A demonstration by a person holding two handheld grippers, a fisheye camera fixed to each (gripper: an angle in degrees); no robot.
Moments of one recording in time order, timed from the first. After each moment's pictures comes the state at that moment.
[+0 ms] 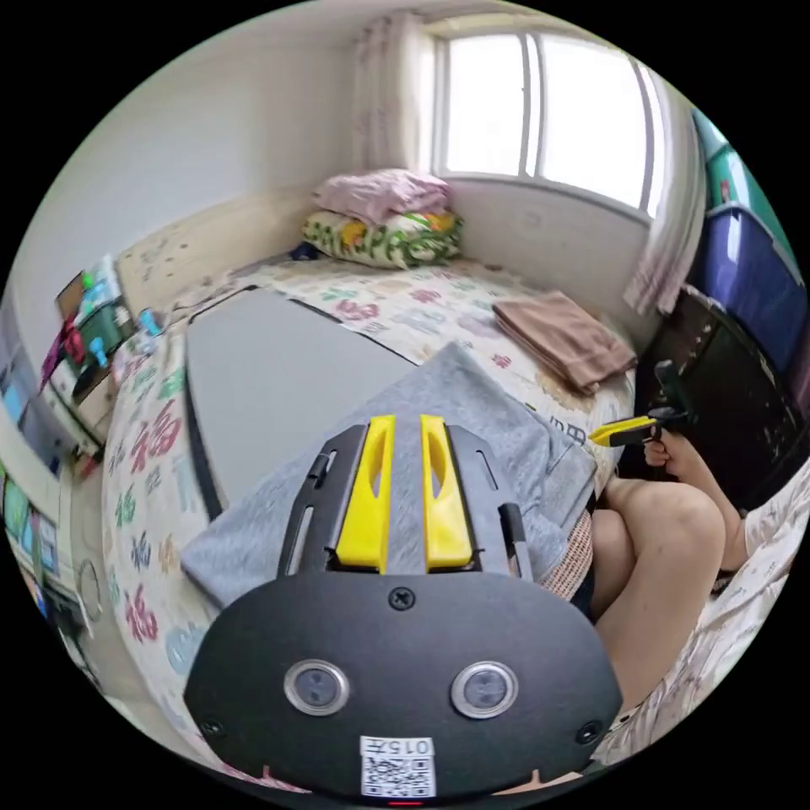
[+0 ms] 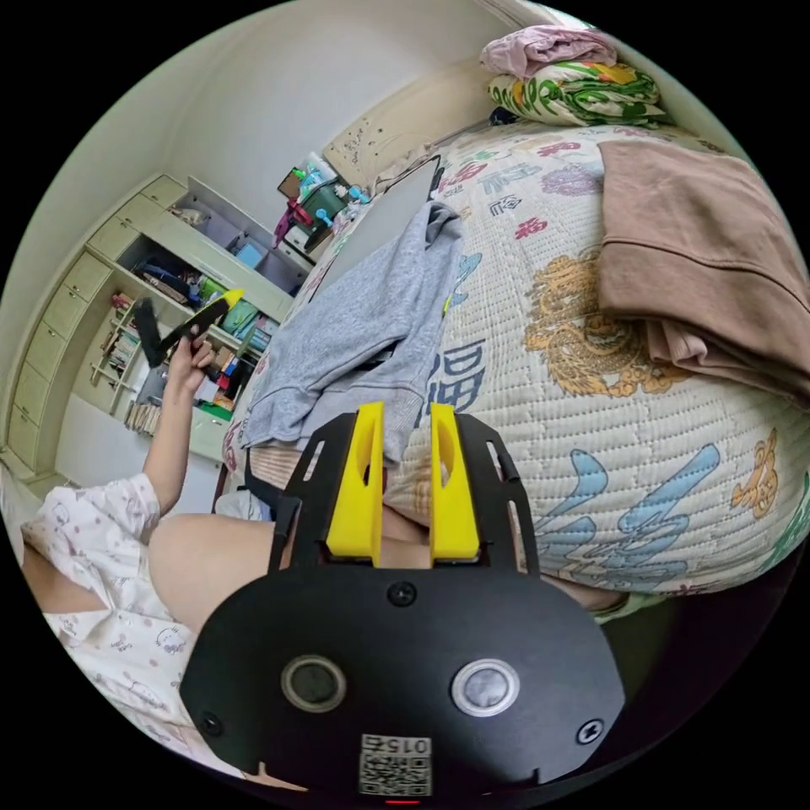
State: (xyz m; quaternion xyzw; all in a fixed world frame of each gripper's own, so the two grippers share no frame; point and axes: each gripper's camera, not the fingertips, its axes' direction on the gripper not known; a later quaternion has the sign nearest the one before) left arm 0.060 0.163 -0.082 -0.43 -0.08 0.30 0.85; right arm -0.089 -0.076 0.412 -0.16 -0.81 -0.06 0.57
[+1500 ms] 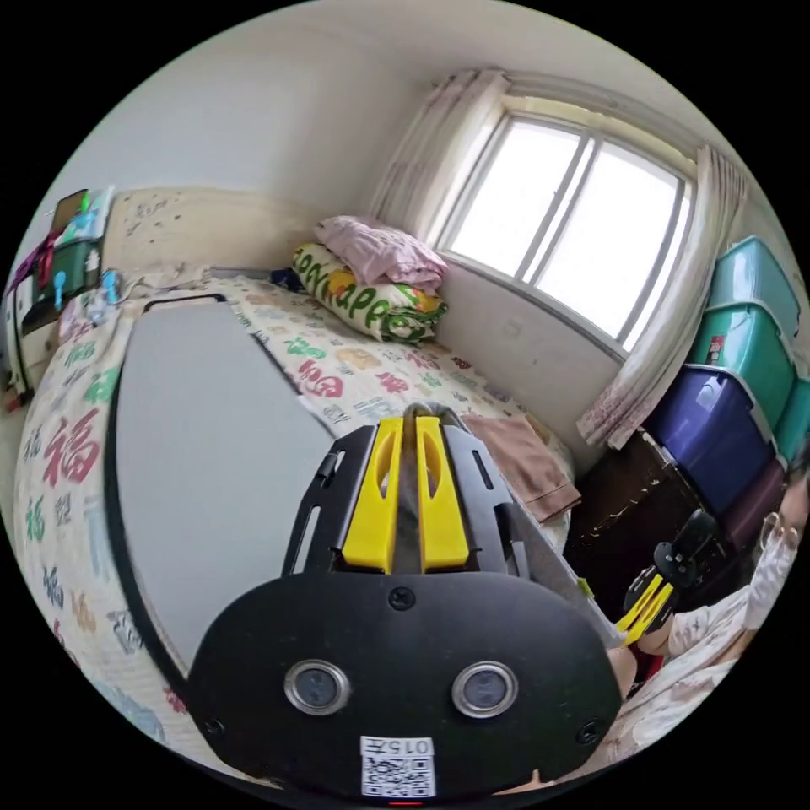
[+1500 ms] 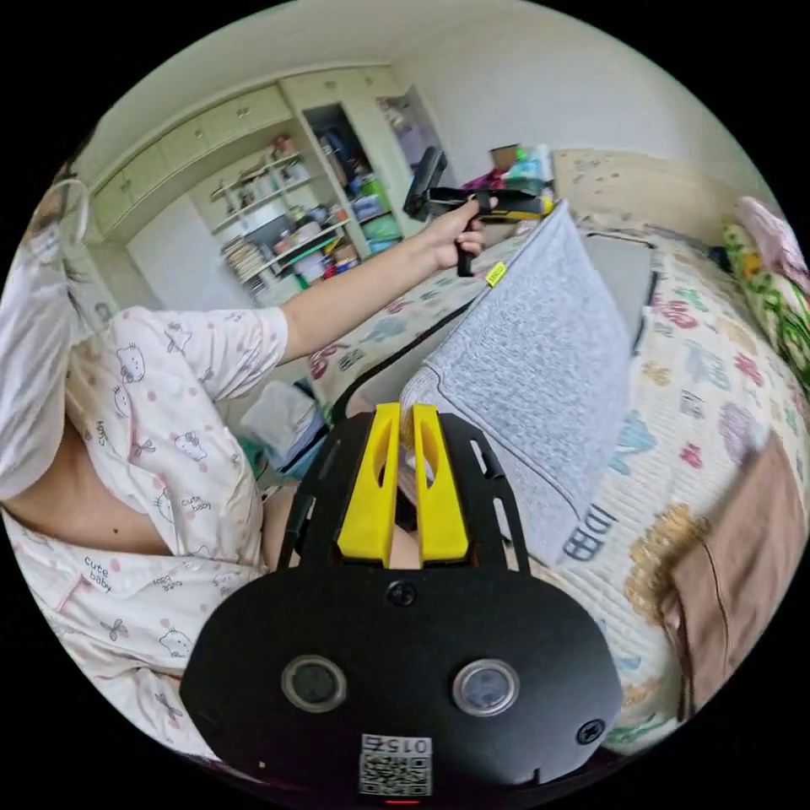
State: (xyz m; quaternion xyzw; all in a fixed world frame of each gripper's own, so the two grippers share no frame) left arm 0.041 0.094 -0.015 -0.32 -0.01 0.12 0.94; right arm -0.029 0.117 0.424 0.07 -0.85 -0.28 0.44
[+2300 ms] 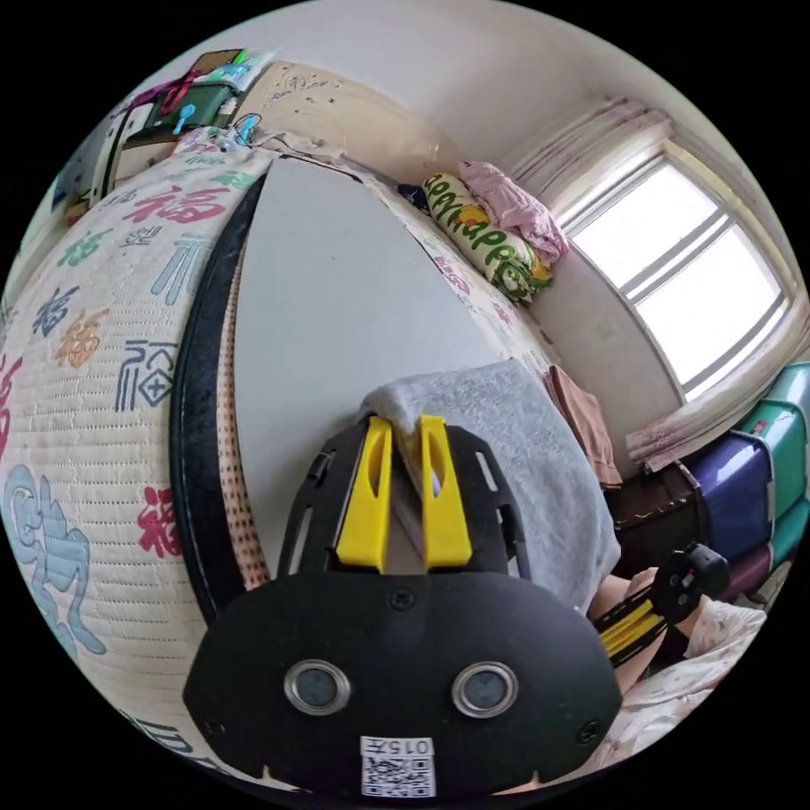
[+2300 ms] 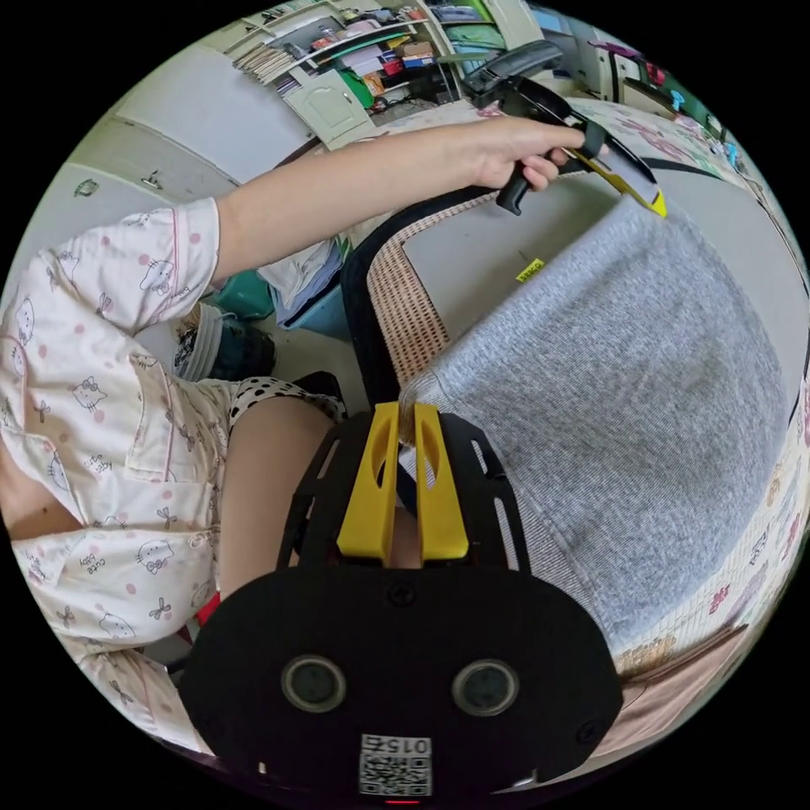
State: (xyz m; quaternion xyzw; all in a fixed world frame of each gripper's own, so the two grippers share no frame) left arm 0.014 0.024 -0.071 -0.40 -0.11 -0.05 0.91; right arm -0.293 0.328 0.454 0.00 -0.71 -0.60 0.37
